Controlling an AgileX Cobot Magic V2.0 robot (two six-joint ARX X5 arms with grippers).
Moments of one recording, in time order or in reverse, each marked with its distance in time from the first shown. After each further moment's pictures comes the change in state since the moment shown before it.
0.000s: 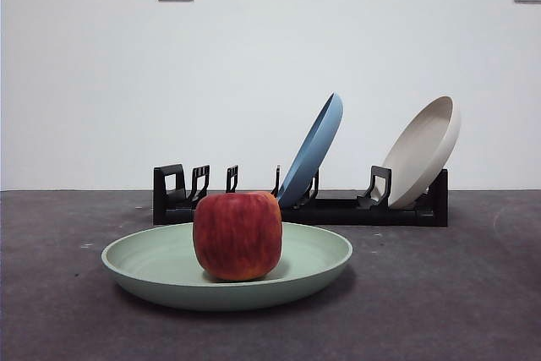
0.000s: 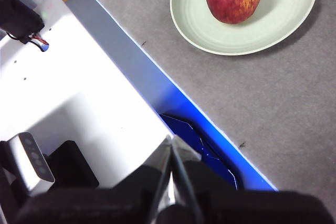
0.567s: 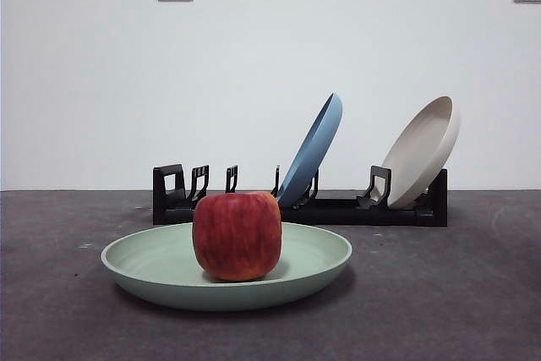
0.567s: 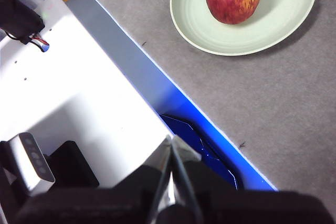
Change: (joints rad) left arm -0.008 0.106 0.198 0.169 0.000 0.060; right arm 0.000 0.000 0.000 0.000 0.000 0.000
